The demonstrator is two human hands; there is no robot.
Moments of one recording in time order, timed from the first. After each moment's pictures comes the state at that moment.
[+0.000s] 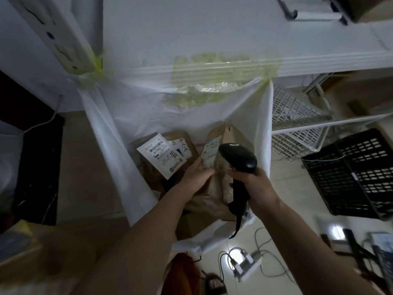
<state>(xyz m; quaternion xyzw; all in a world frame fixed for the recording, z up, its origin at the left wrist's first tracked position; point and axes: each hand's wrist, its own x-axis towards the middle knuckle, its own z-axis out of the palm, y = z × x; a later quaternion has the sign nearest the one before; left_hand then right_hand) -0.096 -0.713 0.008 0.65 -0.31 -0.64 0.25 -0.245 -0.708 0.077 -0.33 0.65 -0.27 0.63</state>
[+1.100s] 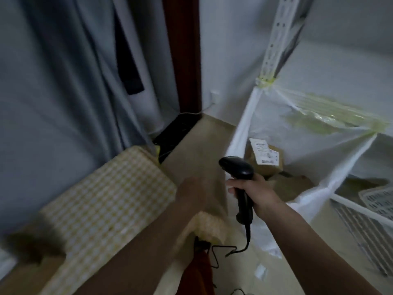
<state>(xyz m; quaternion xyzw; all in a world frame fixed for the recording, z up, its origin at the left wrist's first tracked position) -0.088 -0.356 0.114 0.91 -0.33 -0.24 0.07 -0.203 -0.488 0.170 -0.56 0.42 -0.04 0.71</state>
